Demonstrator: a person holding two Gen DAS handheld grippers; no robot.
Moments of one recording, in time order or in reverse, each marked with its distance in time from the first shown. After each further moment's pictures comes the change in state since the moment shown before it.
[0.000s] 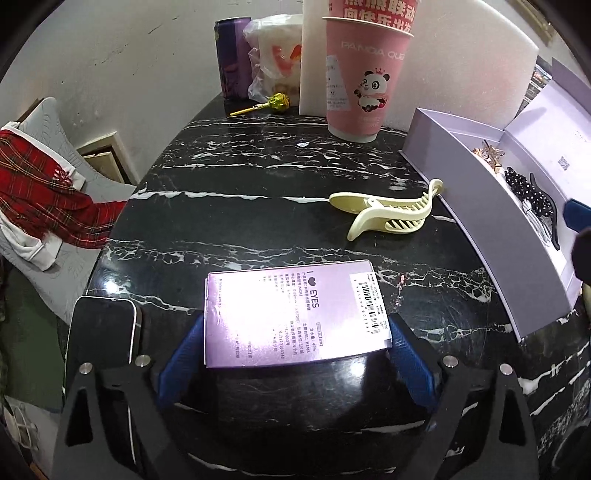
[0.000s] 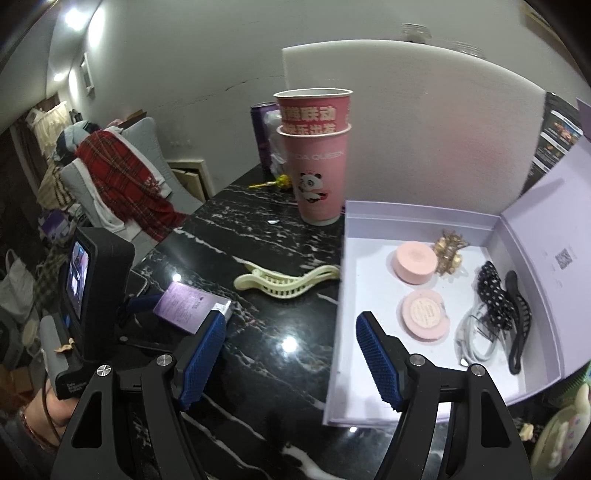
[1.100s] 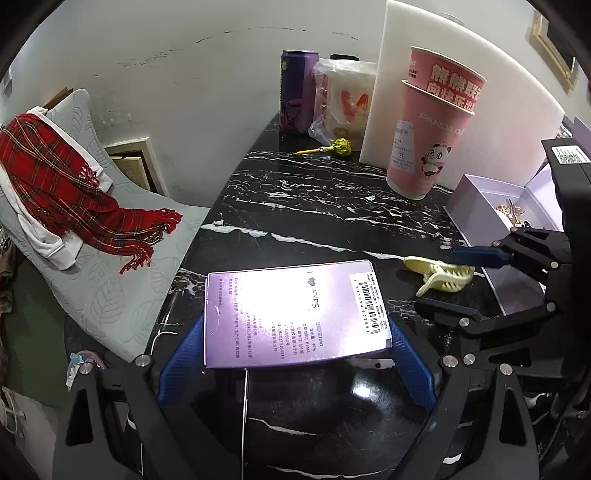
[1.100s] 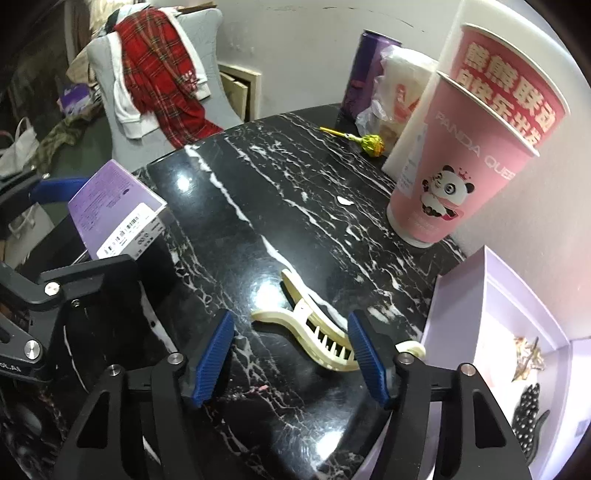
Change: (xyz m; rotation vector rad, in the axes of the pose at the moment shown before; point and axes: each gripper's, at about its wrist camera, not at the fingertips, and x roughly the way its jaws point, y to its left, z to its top) left arm -0.025 0.064 0.020 -0.083 -0.083 0.022; right arm 0.123 0.055 0.030 -0.412 0.251 0.002
